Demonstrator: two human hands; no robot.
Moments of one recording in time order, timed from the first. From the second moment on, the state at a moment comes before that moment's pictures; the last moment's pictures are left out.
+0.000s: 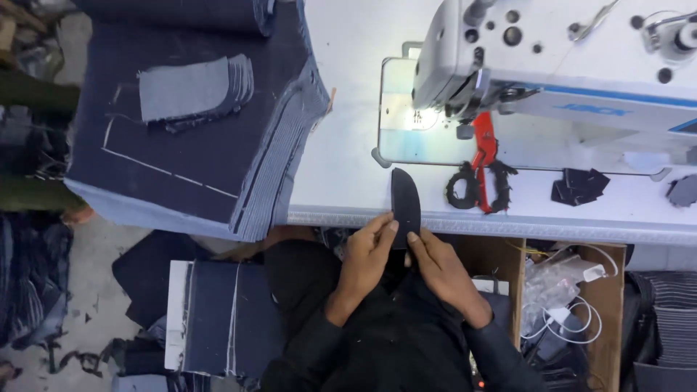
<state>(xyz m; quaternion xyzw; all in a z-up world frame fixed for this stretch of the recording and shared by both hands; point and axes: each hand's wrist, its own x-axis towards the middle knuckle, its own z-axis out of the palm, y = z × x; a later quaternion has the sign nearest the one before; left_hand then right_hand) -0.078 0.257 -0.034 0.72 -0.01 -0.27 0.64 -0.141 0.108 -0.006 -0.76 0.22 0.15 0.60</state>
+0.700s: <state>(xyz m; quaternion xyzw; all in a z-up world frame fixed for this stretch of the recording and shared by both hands) -0.099 0.279 -0.063 0.75 -0.04 -0.25 0.62 -0.137 0.048 0.033 -0.95 0.18 -0.16 0.20</state>
